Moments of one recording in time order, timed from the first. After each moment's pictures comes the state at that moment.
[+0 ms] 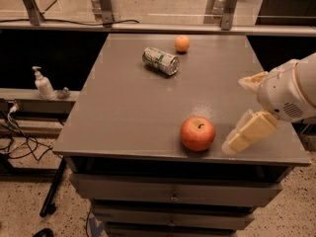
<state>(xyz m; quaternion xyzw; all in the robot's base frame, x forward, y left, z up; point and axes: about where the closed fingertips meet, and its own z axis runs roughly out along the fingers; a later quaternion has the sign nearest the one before) 0.452 -0.169 0.906 -0.53 0.78 0.09 0.31</state>
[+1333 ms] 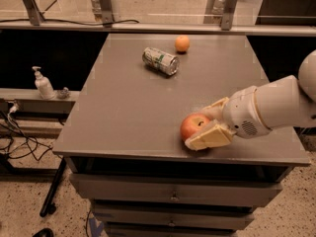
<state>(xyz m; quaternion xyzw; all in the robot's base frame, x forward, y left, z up) 0.461 -0.103 0.853 -0.50 0.78 0.19 0.34</state>
